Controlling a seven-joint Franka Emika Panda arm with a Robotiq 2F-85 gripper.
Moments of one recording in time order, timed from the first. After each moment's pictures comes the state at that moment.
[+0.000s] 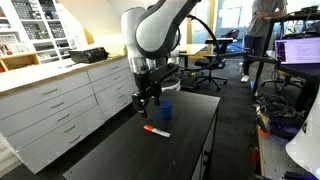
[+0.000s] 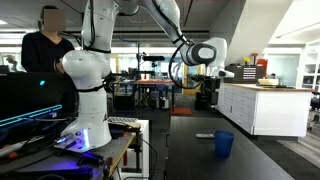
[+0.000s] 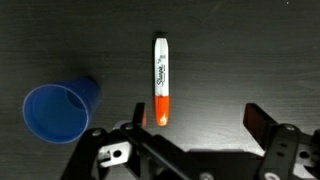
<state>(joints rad) 0.12 0.22 0.10 -2.16 0.00 2.34 0.23</state>
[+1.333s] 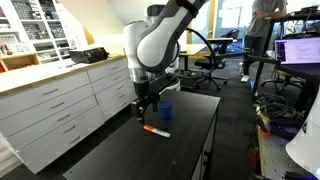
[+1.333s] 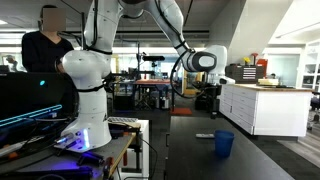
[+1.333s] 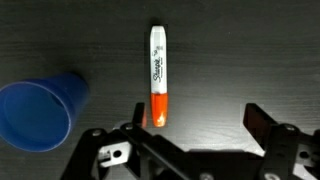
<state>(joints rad) 0.12 0.29 0.10 -2.15 0.00 2.45 0.23</state>
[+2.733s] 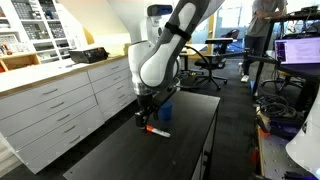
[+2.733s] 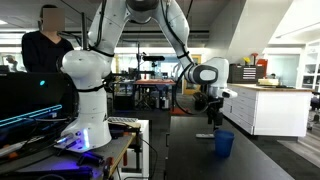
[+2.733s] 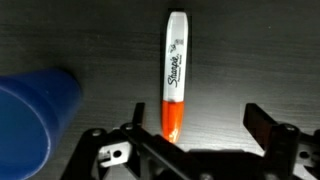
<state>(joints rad) 0.12 0.42 0.07 -2.14 0.00 2.57 0.15</state>
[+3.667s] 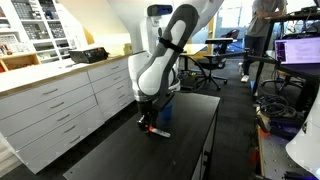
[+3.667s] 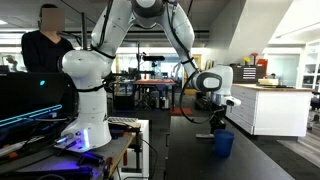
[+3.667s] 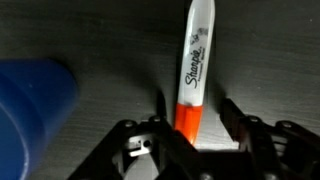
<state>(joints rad) 0.11 0.52 0.06 -2.07 0.00 2.58 0.09</state>
